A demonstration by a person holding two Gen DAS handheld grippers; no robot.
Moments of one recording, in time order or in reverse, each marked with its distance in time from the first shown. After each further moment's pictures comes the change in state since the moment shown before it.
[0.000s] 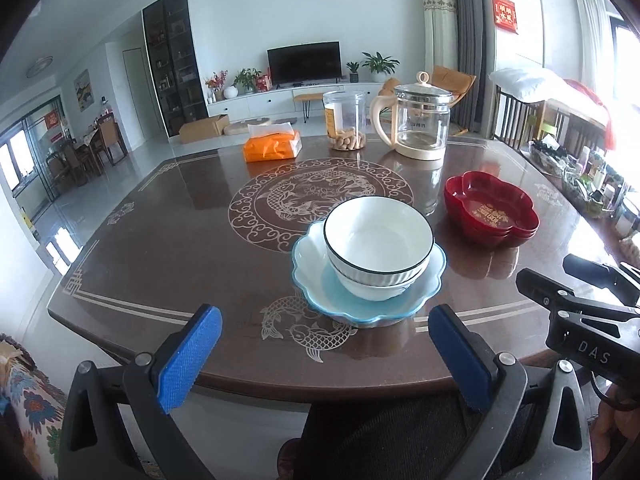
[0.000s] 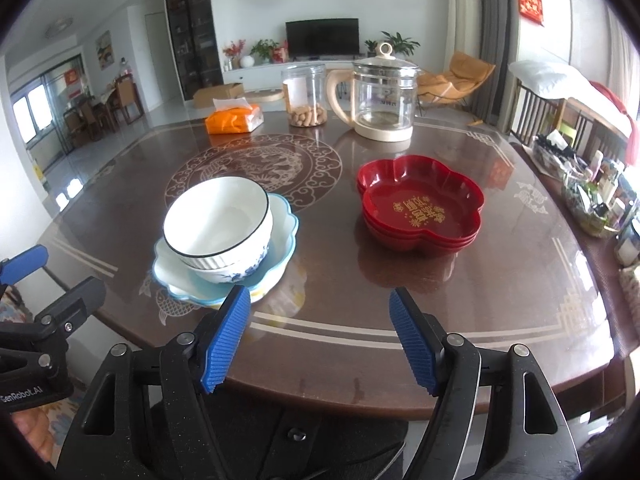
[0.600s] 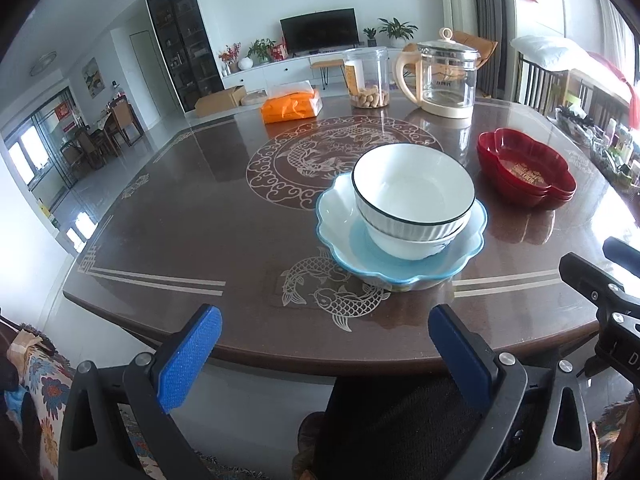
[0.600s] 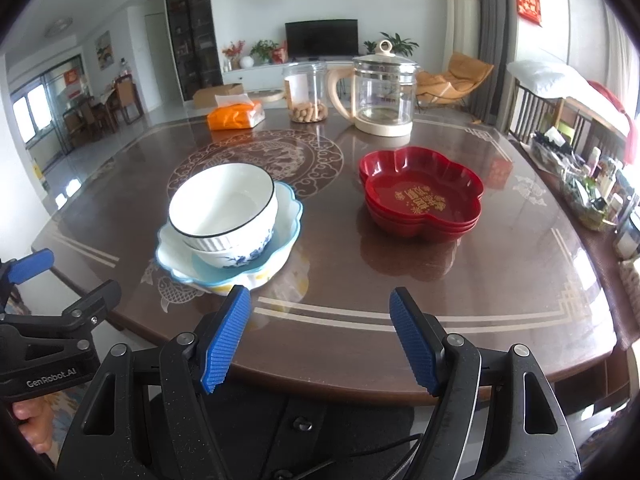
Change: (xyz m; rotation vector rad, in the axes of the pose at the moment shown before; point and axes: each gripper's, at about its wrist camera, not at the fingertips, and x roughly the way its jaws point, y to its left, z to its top) left arm 0.038 0.010 -0.019 0.014 0.146 0.083; right arm 0.003 0.009 -0.016 -0.019 0.011 0.007
